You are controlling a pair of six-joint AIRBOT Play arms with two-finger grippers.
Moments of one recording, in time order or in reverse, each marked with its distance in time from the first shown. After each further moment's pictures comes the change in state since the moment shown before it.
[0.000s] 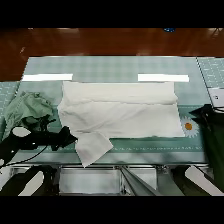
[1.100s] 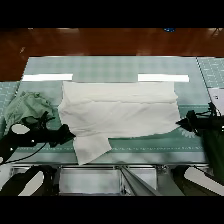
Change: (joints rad) left arm 0.000 0.001 0.059 0.002 0.013 0.019; right arm 0.134 -0.127 -0.045 0.060 -0.014 -0.026
